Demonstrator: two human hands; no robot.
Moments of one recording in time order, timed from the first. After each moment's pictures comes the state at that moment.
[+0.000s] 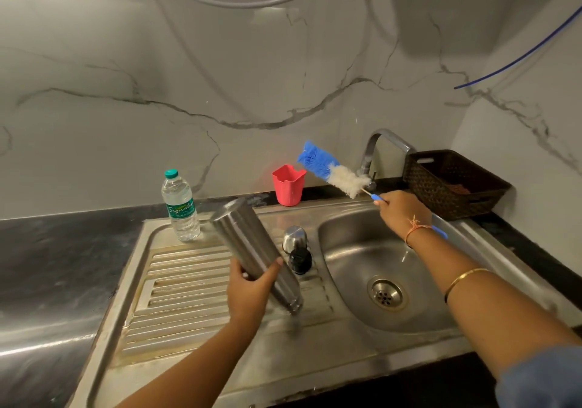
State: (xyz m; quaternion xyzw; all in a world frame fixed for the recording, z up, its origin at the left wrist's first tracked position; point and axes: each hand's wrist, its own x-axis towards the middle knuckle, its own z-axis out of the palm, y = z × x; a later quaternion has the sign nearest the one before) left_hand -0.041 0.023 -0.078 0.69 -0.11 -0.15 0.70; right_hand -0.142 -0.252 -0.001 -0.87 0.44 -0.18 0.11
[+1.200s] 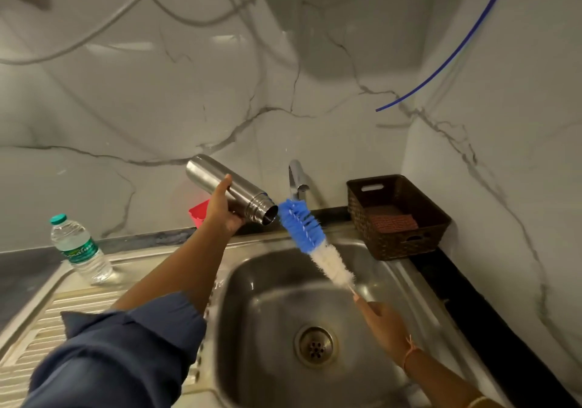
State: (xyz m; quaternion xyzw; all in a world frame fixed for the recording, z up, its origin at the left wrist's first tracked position) left_hand -0.027 -0.275 0.039 0.47 0.04 -0.29 0.83; right_hand -0.304 -0.404 -0.121 -0.76 0.39 -0.15 0.50
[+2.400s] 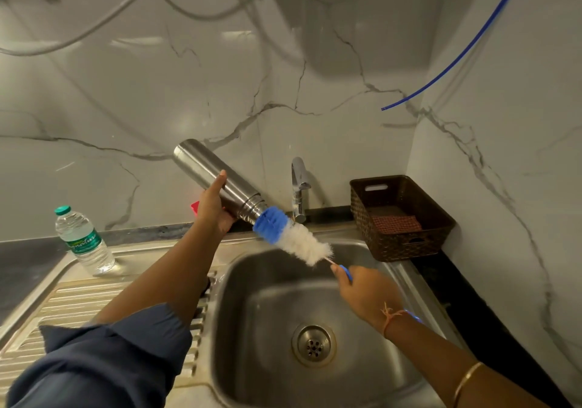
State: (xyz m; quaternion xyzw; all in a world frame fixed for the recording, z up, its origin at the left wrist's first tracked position) left_hand -0.019 -0.262 0.031 0.47 0.00 -0.24 0.85; right_hand -0.270 -0.400 -0.056 -0.92 0.32 -0.12 0.18
